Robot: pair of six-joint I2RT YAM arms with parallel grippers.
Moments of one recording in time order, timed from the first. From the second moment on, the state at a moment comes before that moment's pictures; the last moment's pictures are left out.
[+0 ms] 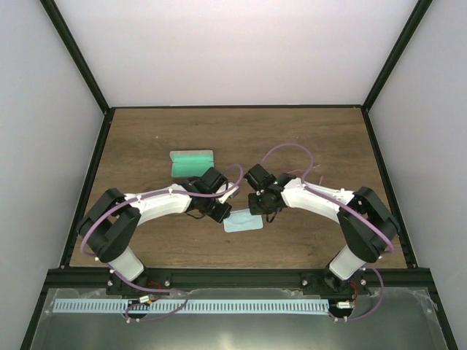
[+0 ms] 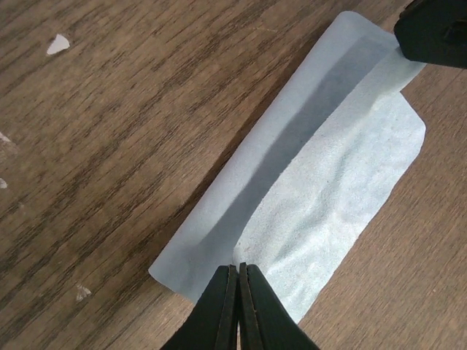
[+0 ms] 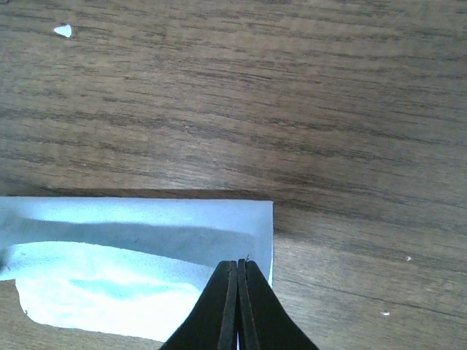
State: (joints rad) left arm -0.76 1.63 0.90 -0.41 0.27 -0.13; right arm 0.77 1.60 0.98 -0.63 0.03 0.62
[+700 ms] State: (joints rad) left arm -0.78 1.63 0.90 -0.43 0.27 -0.14; right arm 0.78 1.56 0.91 -0.64 0.03 0.65
